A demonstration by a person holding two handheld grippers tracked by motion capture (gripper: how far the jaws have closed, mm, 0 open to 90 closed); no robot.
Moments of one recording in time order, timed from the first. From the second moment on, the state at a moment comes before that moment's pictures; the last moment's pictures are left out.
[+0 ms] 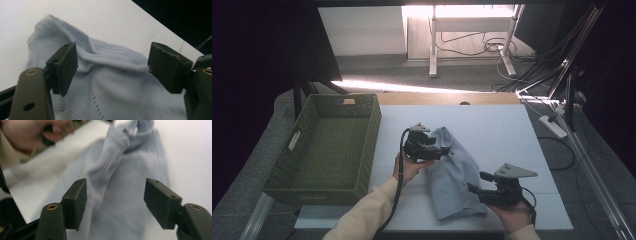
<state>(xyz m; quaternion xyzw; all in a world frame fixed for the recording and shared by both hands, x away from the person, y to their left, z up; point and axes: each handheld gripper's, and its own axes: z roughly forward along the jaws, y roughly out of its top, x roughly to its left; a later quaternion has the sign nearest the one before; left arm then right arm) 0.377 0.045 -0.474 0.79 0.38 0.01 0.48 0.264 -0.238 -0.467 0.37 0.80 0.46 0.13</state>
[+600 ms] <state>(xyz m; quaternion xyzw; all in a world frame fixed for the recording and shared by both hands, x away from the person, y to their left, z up) 0.373 0.058 -0.474 0.78 0.39 0.01 0.49 0.282 -0.179 -0.467 0.33 0.83 0.43 0.11</state>
